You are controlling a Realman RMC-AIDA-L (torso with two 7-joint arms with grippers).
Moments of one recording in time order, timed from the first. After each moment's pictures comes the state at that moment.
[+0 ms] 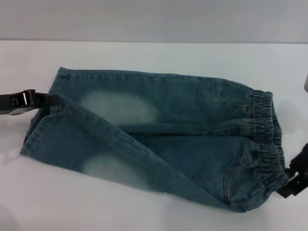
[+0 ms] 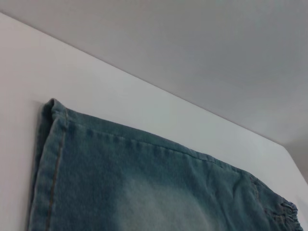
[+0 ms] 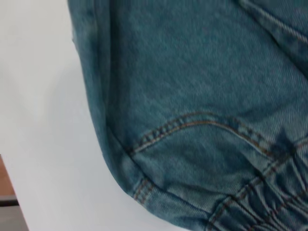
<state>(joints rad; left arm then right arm) -0.56 -1.90 0.52 0.58 2.18 1.46 -2.15 0.78 1.96 -0.91 -0.75 -2.73 -1.76 1.96</state>
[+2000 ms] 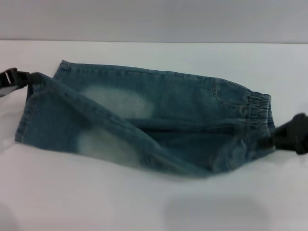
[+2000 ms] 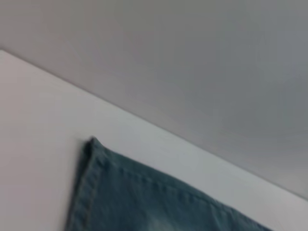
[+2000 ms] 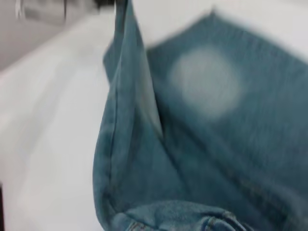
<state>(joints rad) -0.58 -1.89 0.43 0.58 2.17 1.35 -2.18 0.61 1.95 -0.68 -0.80 -2.34 -1.73 1.72</state>
